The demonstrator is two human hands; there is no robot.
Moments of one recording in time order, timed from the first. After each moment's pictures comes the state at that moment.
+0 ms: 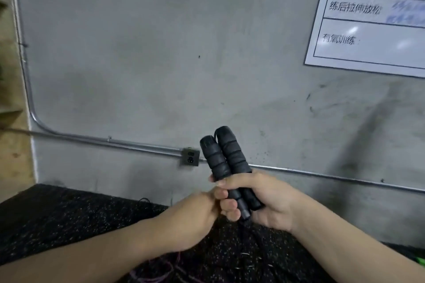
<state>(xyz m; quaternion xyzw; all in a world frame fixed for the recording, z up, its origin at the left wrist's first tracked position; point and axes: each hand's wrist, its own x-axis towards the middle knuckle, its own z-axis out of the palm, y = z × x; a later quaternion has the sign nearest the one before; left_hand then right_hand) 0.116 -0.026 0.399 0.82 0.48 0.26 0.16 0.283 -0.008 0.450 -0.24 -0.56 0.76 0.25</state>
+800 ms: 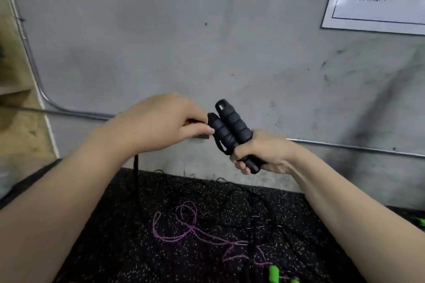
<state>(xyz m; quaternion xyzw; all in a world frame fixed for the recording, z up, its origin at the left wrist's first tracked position) 0.036 -0.041 0.511 0.84 0.51 0.17 -0.10 0.265 0.038 0.450 -0.39 -0.69 0.57 0.22</state>
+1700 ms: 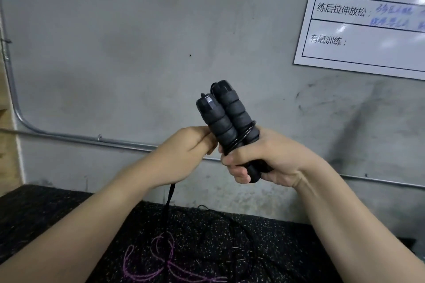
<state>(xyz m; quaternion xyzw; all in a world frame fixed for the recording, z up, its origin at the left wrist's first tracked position) 0.101 -0.017 0.491 0.80 0.40 0.42 0.14 0.299 -0.018 0.526 -0.23 -0.72 0.59 0.28</state>
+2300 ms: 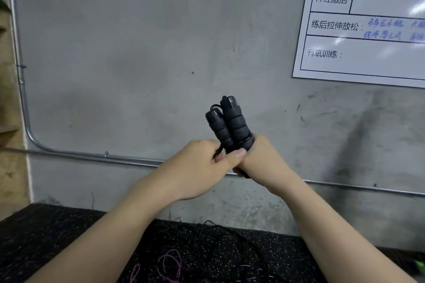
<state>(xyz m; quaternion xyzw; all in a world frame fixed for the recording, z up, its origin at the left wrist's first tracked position) 0.117 -0.037 0.507 0.77 0.51 0.37 0.08 0.281 -0.004 0.518 -0.40 -0.75 0.28 0.45</state>
